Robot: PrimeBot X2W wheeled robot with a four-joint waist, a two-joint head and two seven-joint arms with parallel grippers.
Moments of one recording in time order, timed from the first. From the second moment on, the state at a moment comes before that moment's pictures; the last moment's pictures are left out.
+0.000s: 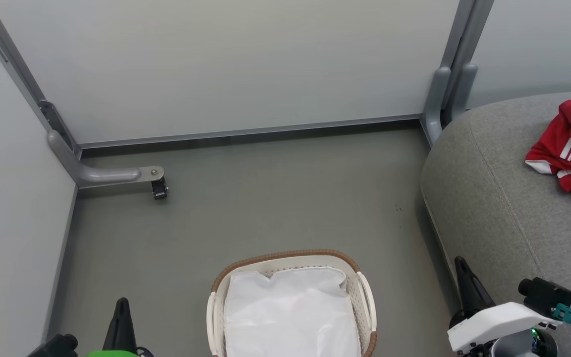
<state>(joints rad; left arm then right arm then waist) 0.10 0.05 -0.02 0.27 -0.68 -0.06 -0.16 -0.02 -0.05 0.06 0.30 0.64 0.13 -0.17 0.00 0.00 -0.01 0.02</state>
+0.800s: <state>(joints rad) 0.03 0.05 0.02 0.26 -0.97 -0.08 -0.07 -0.05 -0.06 0.01 0.28 0.96 0.13 -0.09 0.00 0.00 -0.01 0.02</state>
